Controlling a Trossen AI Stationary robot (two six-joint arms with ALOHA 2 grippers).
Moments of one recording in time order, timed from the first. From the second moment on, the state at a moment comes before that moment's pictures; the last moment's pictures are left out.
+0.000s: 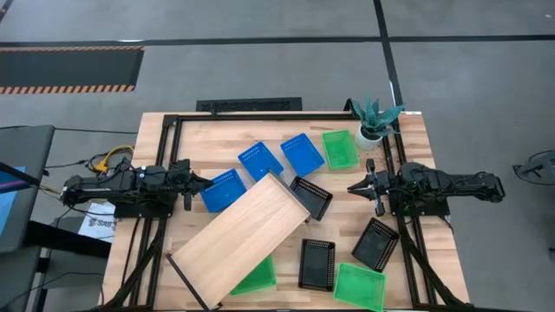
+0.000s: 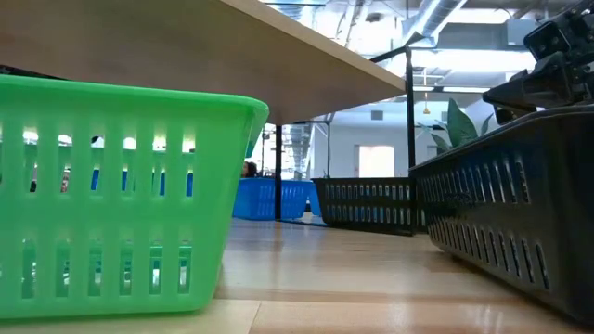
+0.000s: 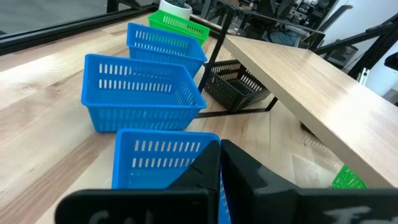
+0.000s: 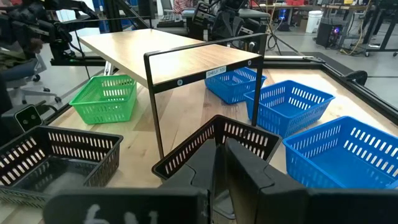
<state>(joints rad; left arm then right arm) 0.00 0.01 0.13 -0.41 -0.15 -0.41 -0.01 0.03 0.07 -0.19 -0.07 0.00</state>
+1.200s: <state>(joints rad) 0.00 0.01 0.13 0.13 -0.45 -0.81 -0.04 0.03 0.07 -0.07 -0.02 0.46</state>
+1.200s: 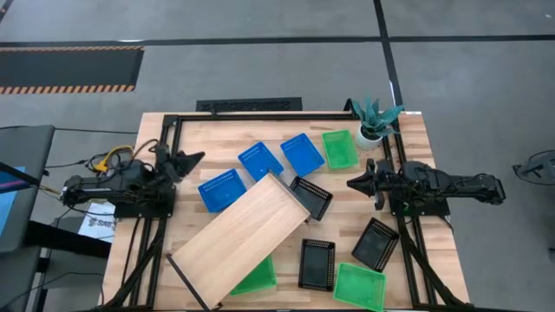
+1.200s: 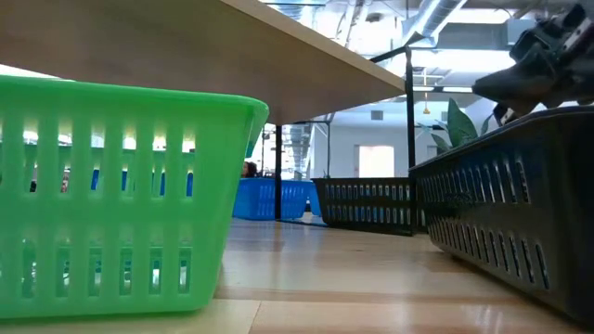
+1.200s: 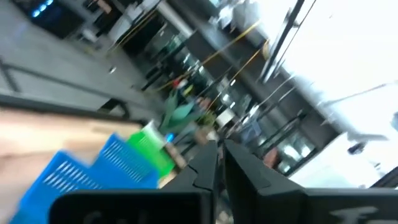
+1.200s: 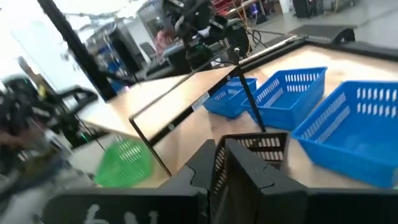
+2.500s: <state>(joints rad) 0.00 0.60 0.73 0.17 -0.45 -0.51 -0.04 0.51 0.82 -0.14 0.39 0.03</state>
